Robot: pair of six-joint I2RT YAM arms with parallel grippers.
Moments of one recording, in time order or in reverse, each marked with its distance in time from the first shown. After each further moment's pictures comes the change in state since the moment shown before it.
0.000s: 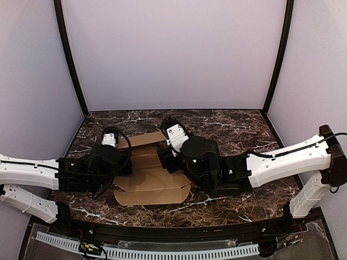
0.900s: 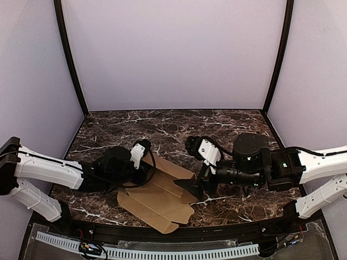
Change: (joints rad) left arm 0.139 0.238 -0.091 0.385 0.475 0.523; right arm -0.011 -0.462 -0.231 -0.351 -0.607 -0.058
